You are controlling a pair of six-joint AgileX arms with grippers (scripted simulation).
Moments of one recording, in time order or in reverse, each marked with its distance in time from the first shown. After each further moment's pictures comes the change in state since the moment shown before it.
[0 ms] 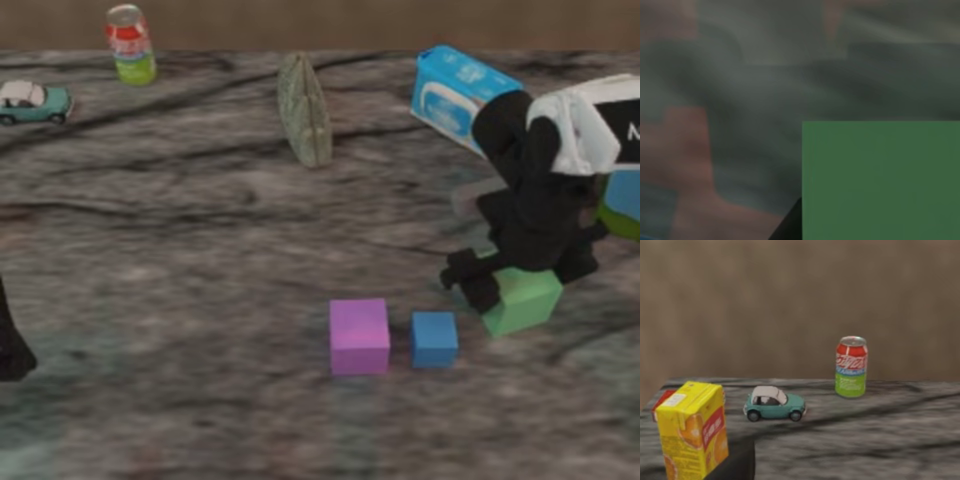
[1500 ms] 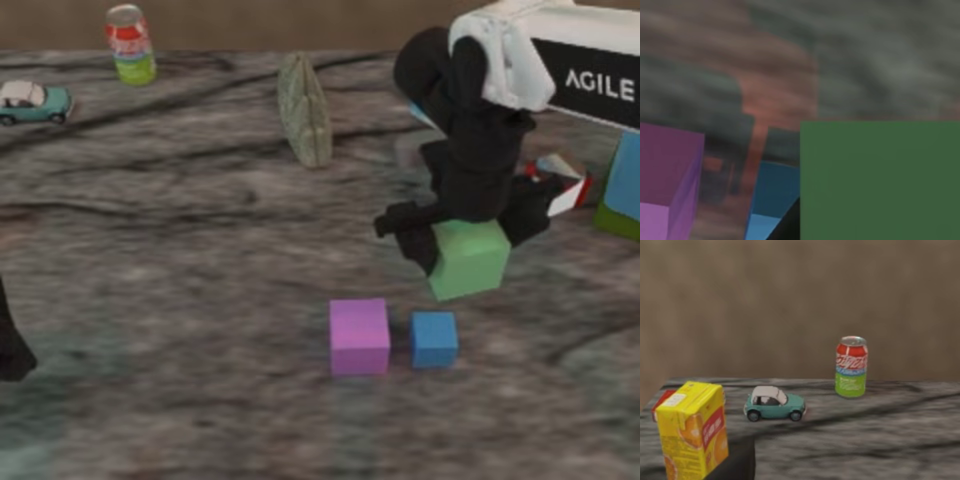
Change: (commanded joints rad) left arm 0.000 0.000 0.000 0.000 0.000 0.000; right arm 0.136 0.037 0.362 -0.368 0.003 0.207
